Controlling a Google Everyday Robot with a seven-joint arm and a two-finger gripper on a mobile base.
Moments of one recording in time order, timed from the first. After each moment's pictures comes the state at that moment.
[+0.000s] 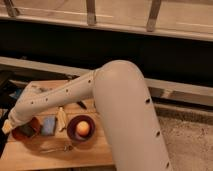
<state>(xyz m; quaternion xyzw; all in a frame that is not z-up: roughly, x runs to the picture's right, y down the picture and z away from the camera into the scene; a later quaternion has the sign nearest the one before) -0.428 0.160 0.706 -0.40 -0.18 0.43 0.79</state>
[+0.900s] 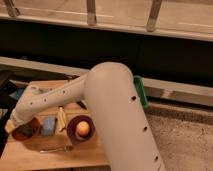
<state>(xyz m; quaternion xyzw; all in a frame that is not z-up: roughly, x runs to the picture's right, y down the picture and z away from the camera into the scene) -0.437 0.166 0.741 -0.40 -0.17 0.41 0.80</state>
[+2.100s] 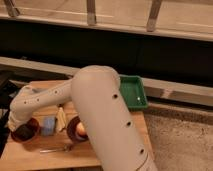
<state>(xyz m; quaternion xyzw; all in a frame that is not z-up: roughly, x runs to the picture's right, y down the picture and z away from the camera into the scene) -0.455 0.176 0.764 -0.40 -0.14 0.38 0.83</state>
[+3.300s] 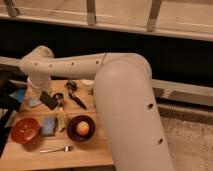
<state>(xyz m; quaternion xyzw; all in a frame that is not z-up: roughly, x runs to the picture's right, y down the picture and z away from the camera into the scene) -0.298 0.005 0.748 -0.31 -0.05 0.35 0.88</state>
